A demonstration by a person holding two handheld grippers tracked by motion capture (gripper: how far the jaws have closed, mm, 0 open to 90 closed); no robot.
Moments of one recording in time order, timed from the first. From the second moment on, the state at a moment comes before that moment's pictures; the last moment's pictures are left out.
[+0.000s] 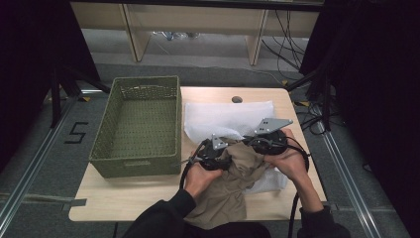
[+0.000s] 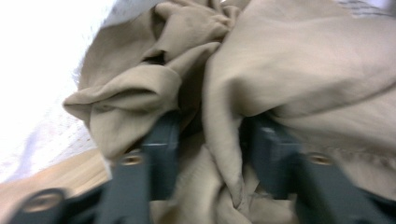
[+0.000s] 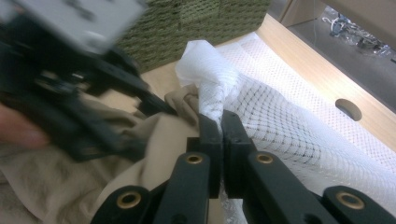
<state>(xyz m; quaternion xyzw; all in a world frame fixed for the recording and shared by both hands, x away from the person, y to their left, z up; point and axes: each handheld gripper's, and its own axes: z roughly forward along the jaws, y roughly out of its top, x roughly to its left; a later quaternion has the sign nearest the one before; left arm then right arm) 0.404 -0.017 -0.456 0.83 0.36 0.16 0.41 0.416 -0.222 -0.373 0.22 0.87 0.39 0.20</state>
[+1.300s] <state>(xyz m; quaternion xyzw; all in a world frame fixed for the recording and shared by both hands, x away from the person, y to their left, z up) 0.421 -0.031 -0.475 0.79 0.41 0.15 0.43 0.413 -0.229 -0.378 0.24 0.87 0.38 0.18</state>
